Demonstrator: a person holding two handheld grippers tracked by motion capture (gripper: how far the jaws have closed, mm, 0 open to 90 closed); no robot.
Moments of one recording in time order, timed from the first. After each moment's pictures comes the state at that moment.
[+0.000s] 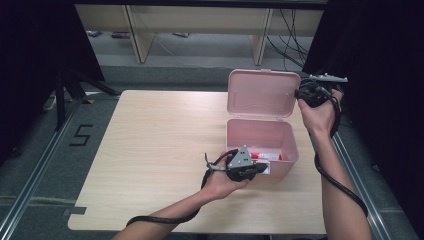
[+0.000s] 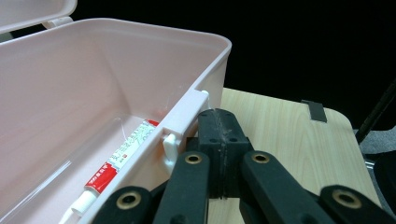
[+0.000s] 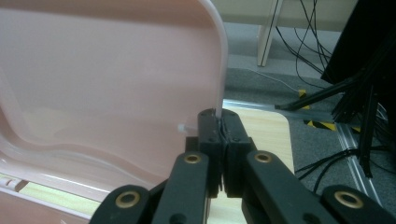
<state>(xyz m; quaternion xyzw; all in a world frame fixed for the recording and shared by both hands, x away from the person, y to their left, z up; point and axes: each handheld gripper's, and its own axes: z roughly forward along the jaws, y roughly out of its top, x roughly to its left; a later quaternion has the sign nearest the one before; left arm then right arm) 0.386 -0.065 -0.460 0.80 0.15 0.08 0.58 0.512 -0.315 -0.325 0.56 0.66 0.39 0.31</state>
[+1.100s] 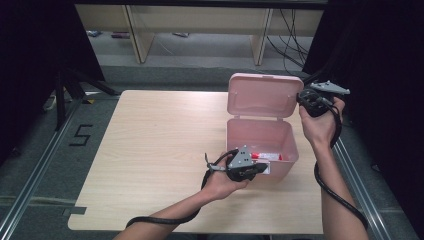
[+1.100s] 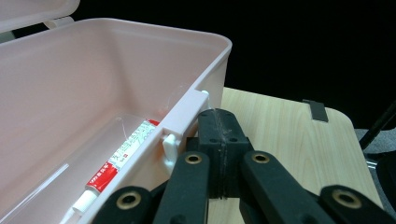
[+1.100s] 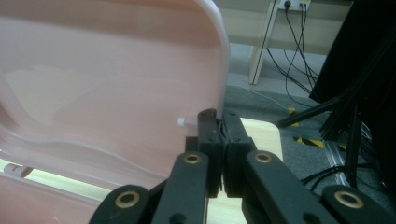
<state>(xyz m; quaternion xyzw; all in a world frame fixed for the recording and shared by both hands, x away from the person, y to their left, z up) 0.386 -0.065 -0.459 0.80 0.15 0.09 0.57 0.485 -0.312 -0.333 0.53 0.65 0.41 0.36</state>
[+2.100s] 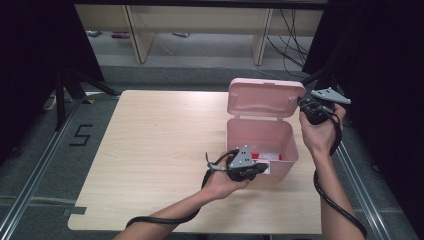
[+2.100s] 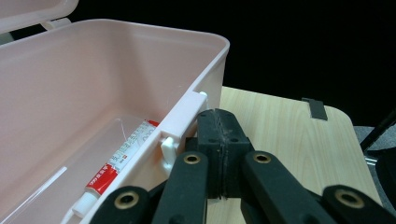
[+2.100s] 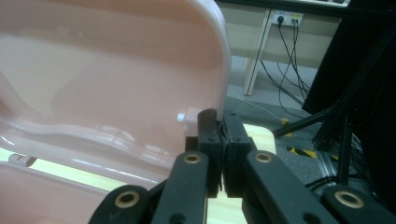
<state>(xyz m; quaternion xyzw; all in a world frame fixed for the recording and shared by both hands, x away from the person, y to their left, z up) 0.386 -0.066 -0.458 0.80 0.14 0.09 0.57 0.466 -0.309 -0.340 0.52 0.64 0.41 0.38</state>
